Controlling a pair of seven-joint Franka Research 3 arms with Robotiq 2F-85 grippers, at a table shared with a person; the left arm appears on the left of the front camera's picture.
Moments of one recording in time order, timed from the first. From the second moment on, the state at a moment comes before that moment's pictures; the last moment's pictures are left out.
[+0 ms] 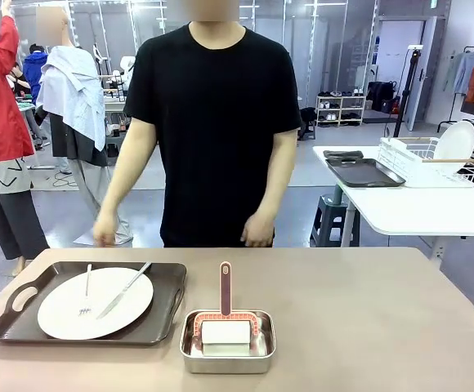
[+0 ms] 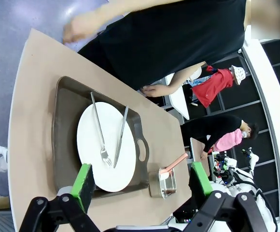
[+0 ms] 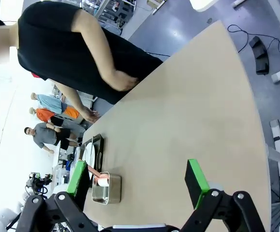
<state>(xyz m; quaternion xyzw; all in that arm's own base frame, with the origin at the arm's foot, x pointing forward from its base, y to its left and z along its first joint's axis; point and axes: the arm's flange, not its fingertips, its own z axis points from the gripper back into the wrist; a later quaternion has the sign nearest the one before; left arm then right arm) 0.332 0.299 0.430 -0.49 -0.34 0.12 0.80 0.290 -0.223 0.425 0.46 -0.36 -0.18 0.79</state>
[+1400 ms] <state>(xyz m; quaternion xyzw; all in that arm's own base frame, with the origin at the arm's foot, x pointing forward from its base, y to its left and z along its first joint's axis) 0.332 0.299 0.430 -0.49 -0.34 0.12 0.80 0.290 -0.223 0.425 0.46 -0.36 -0.18 0.79</state>
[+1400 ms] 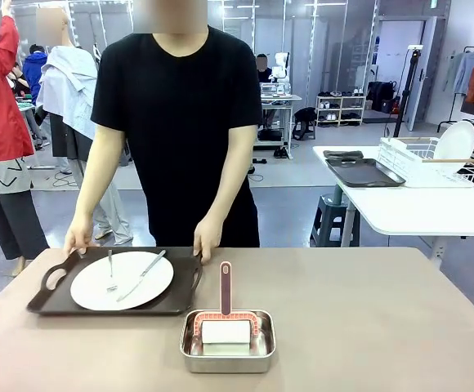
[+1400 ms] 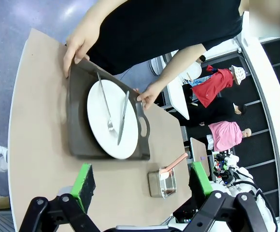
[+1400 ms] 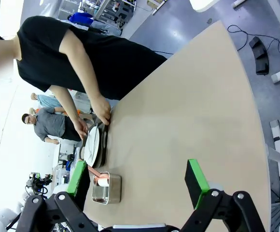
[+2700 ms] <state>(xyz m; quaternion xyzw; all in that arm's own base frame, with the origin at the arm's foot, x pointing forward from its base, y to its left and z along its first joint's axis) 0.425 -0.025 0.649 -0.37 -0.28 -0.42 0.78 0.290 -0.223 0.425 0.46 -0.36 -0.18 0.79</state>
